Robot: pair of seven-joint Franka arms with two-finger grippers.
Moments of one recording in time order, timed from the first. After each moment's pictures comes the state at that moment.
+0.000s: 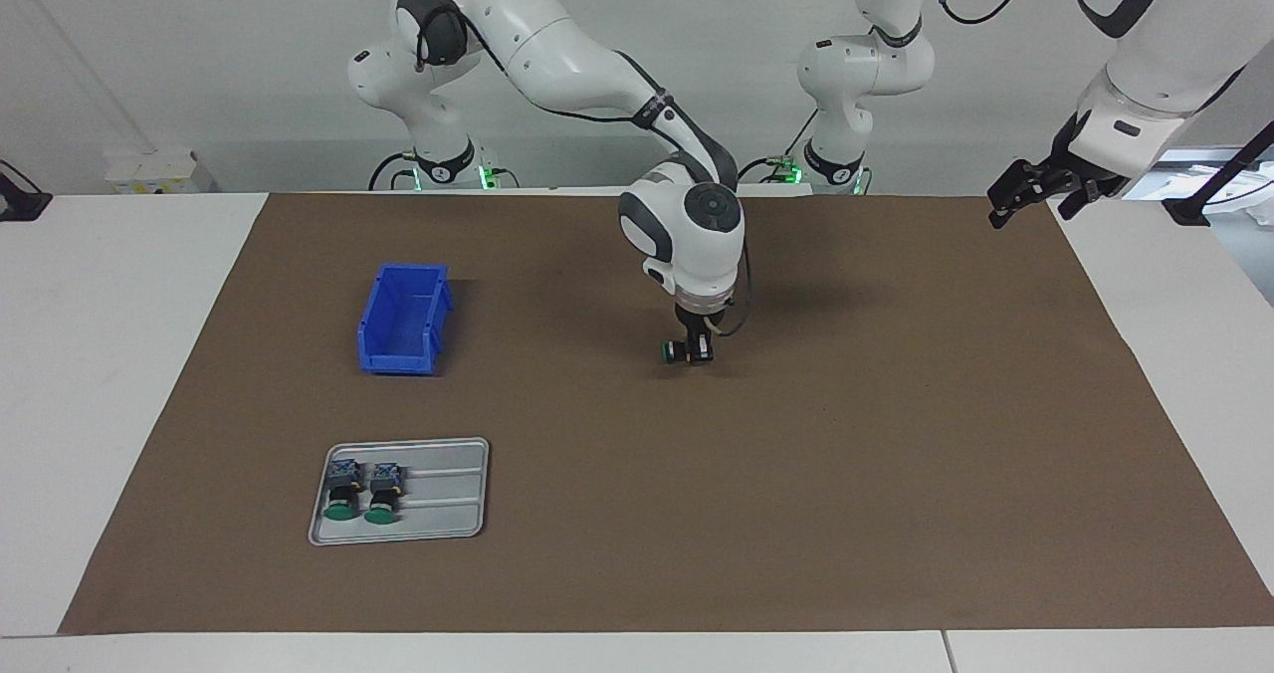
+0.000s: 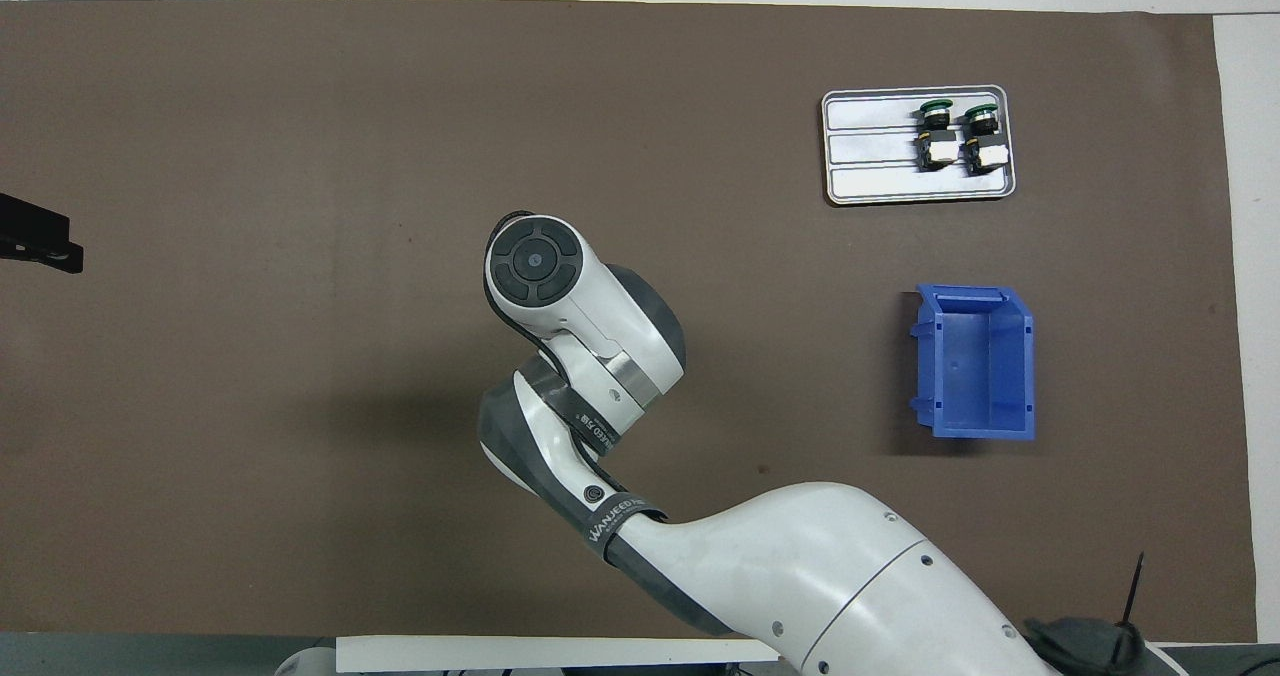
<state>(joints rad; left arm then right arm) -0.05 -0.04 0.00 -1.60 0.03 1.46 -0.06 0.71 0.62 0.04 -1.51 0.02 2.14 2.28</state>
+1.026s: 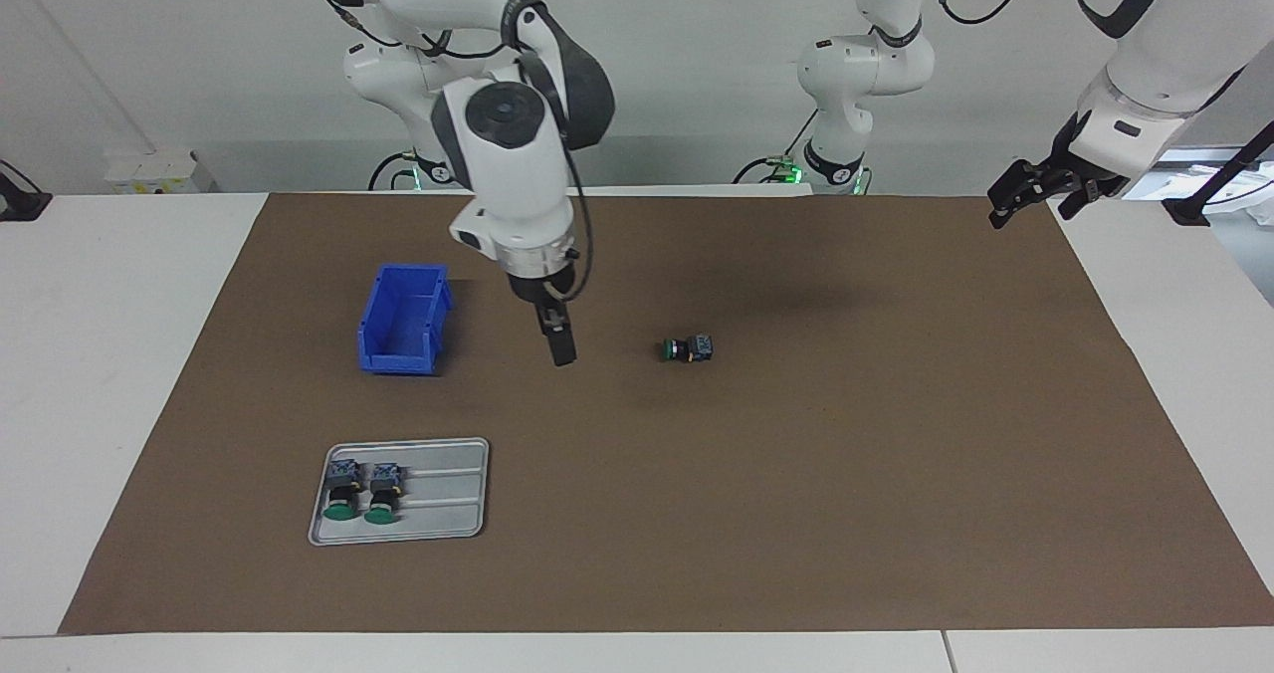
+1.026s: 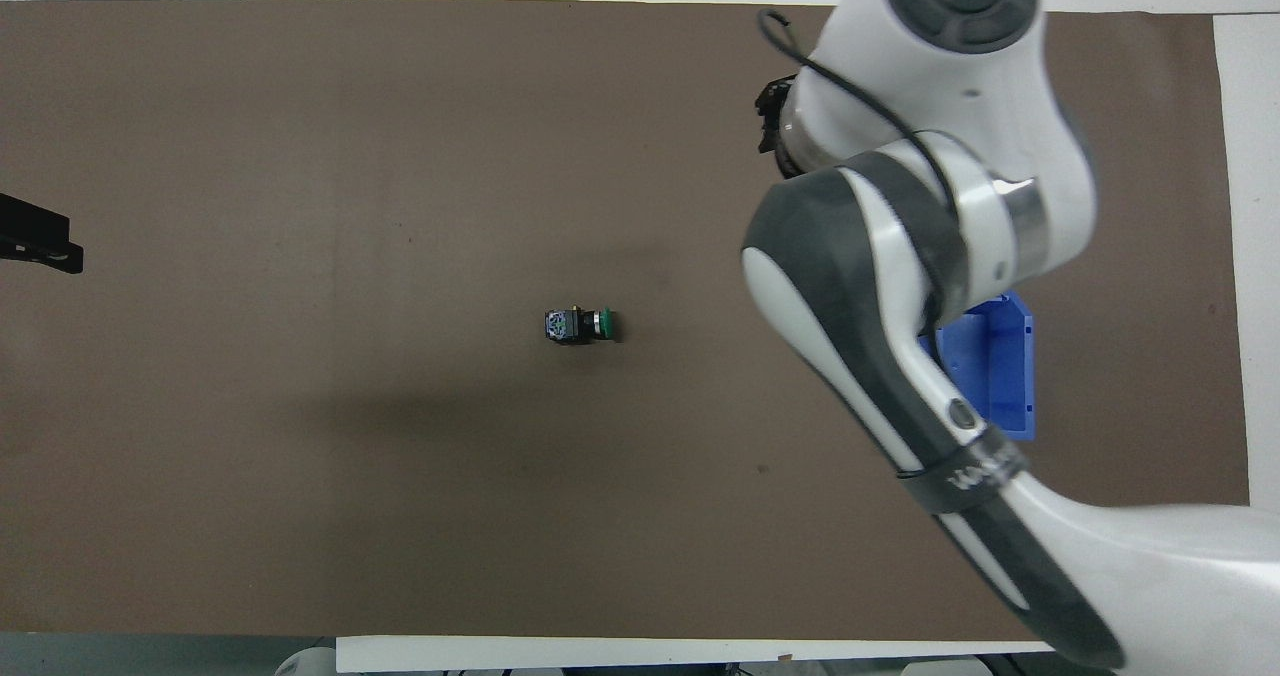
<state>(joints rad) -0.05 -0.04 0.00 -1.61 0.03 1.46 -0.06 0.31 0.27 0.01 -1.45 0.02 1.71 1.47</state>
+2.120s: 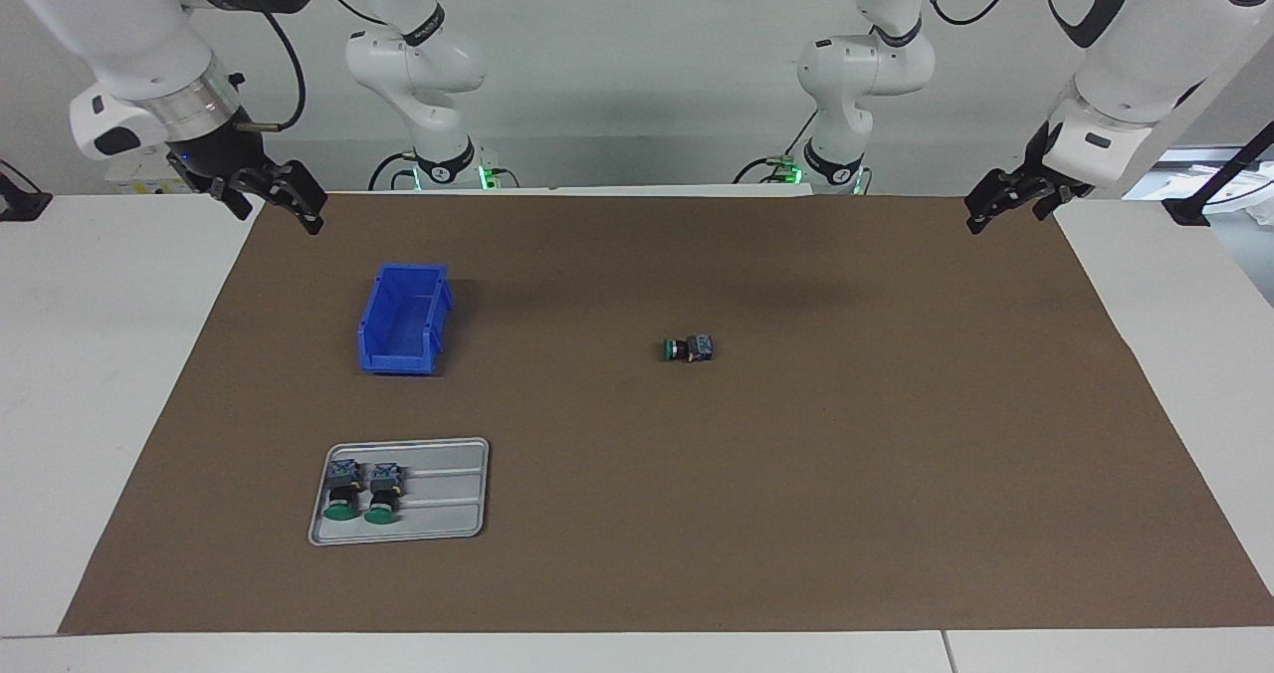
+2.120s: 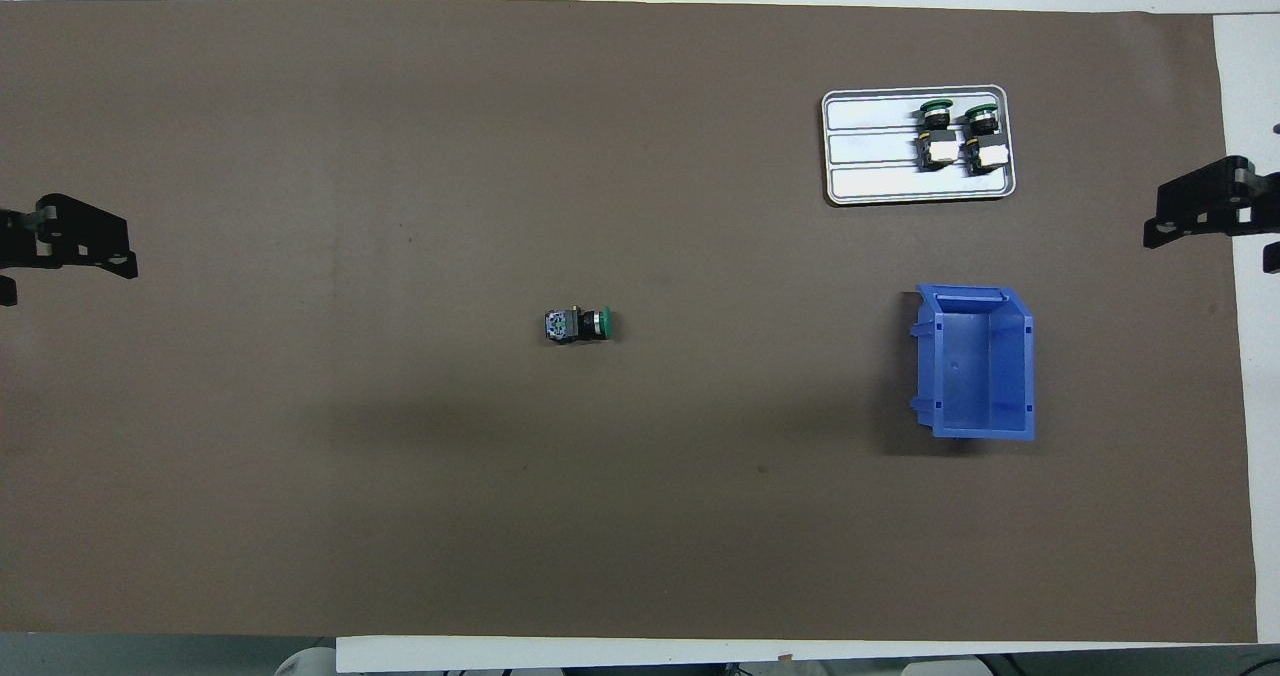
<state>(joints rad) -0.10 -0.06 -0.03 -1.68 0.01 1.50 -0.32 -0.07 0.01 0.01 -1.56 0.01 1.44 0.15</state>
